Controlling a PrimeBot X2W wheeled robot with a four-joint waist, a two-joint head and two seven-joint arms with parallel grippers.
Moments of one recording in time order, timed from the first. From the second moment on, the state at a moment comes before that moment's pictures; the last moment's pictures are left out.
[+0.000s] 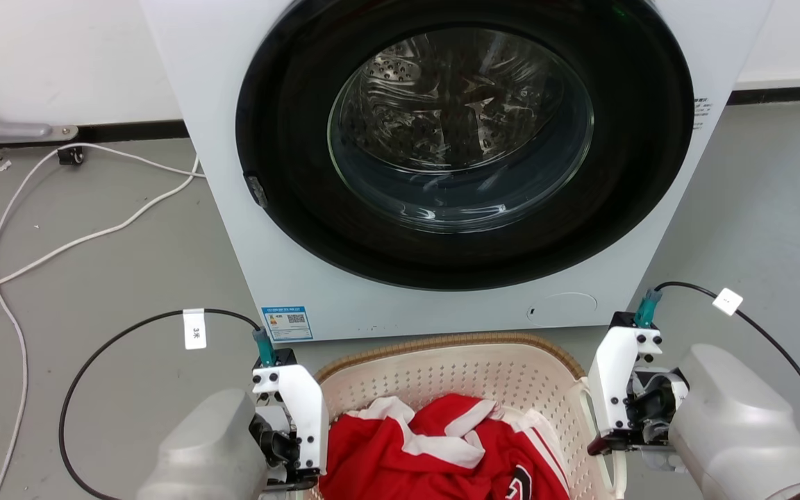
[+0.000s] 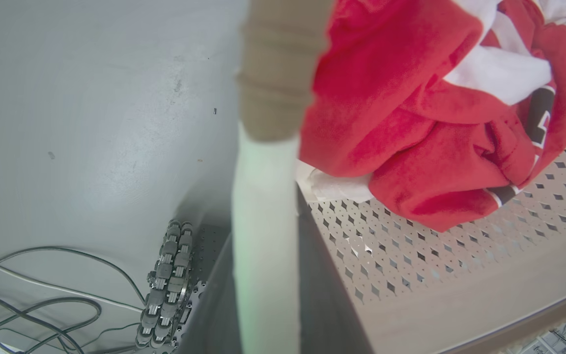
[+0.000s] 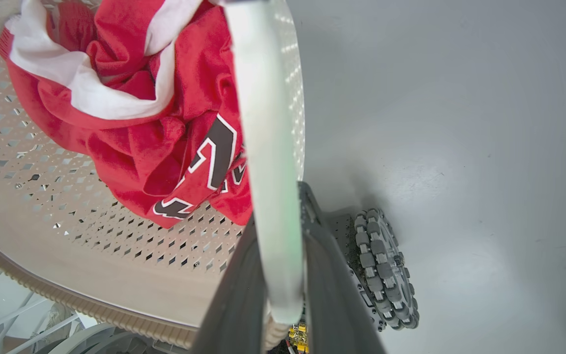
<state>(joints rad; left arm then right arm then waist) -0.74 0.09 -0.77 1.29 -1.00 -0.09 0.77 -0.77 -0.12 0.51 1.27 0.76 0.13 0.89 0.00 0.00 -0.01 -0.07</state>
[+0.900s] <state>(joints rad) -0.69 0.09 -0.78 1.29 -1.01 -0.09 0.78 -0.73 -0.11 0.51 1.29 0.78 0.13 0.91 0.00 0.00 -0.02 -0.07</state>
